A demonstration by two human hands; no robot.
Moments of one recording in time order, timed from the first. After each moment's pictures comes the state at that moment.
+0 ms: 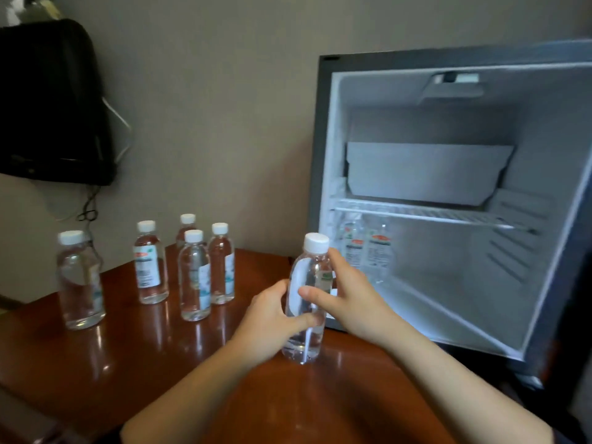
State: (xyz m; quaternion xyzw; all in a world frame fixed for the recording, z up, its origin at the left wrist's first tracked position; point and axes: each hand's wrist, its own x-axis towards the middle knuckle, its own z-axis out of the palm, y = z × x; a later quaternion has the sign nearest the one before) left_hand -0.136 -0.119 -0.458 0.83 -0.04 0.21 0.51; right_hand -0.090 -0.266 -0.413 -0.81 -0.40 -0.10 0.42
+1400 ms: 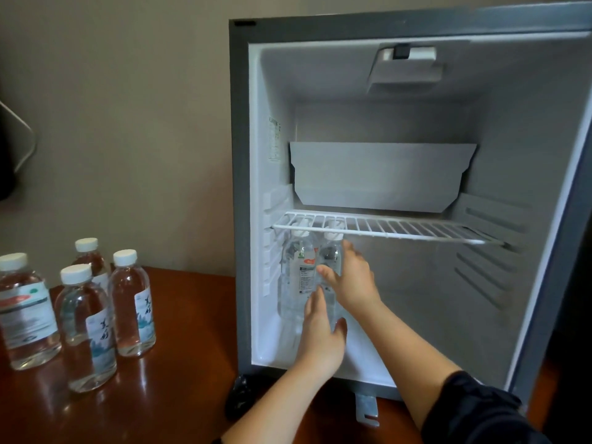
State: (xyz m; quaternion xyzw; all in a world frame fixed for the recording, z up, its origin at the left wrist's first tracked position) left_hand 0.030 -0.245 -0.478 0.82 0.00 0.15 0.55; right_hand 0.092 -0.308 -0.418 -0.90 -0.14 -0.19 0.37
